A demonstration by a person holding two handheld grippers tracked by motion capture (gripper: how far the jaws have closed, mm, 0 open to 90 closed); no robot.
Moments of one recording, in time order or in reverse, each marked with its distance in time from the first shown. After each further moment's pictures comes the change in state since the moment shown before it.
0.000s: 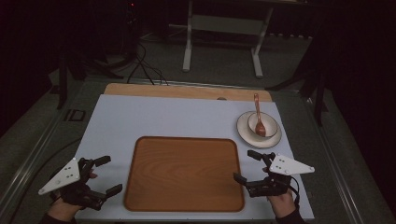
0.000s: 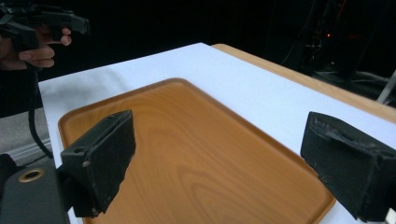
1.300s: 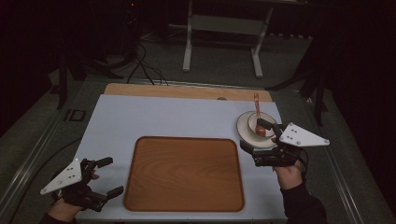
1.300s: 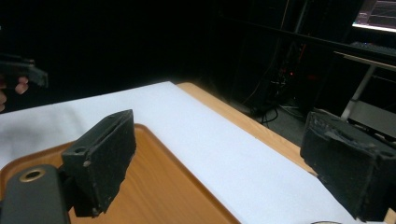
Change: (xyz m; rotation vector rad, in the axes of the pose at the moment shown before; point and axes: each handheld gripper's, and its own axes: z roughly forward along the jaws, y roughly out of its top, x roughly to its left) left arm 0.000 -0.002 0.002 0.009 -0.030 -0.002; right arm -0.034 0.071 -0.001 -0.095 -0.095 -0.096
